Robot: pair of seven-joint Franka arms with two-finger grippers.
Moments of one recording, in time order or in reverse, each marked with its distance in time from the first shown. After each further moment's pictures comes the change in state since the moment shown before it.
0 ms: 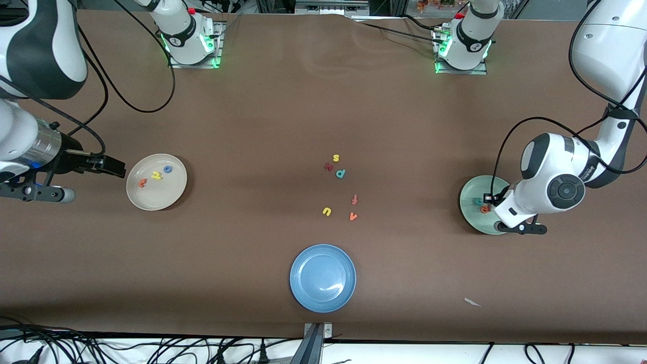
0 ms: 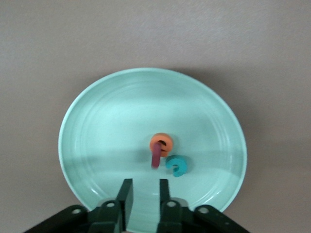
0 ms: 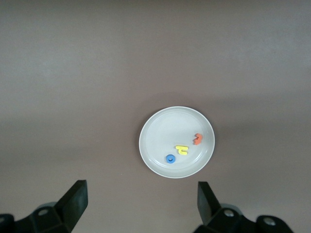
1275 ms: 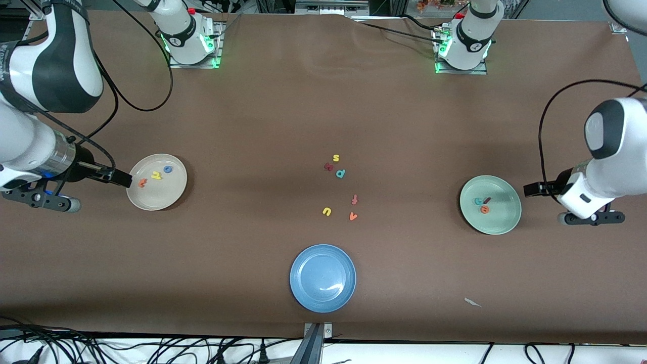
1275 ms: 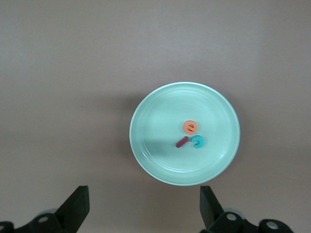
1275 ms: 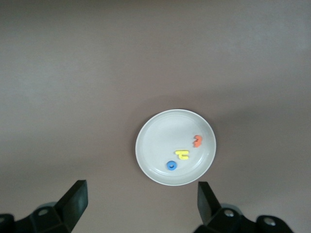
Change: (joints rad) left arm -0.203 -0.270 0.315 0.058 -0.265 -0.151 0.149; right arm 0.016 0.011 -0.044 -0.067 -0.006 0.081 0.099
